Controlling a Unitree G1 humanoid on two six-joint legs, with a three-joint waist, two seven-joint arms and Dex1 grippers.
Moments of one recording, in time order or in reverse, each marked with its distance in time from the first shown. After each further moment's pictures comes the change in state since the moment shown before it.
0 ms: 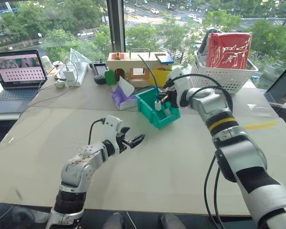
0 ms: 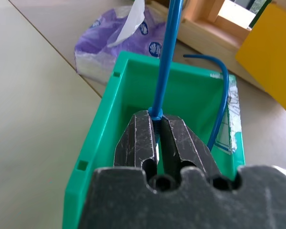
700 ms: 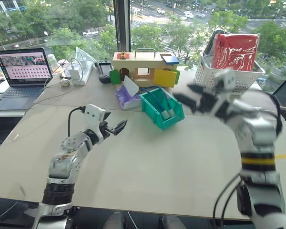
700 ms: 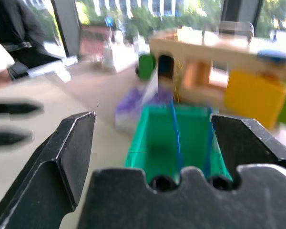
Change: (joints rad) left arm -0.066 0.140 0.086 0.215 0.086 -0.324 -0.099; right arm 0.886 -0.231 -0.415 -1.259 0.316 0.382 0.009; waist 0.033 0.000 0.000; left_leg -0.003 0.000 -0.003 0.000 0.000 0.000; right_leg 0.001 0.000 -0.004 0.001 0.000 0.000
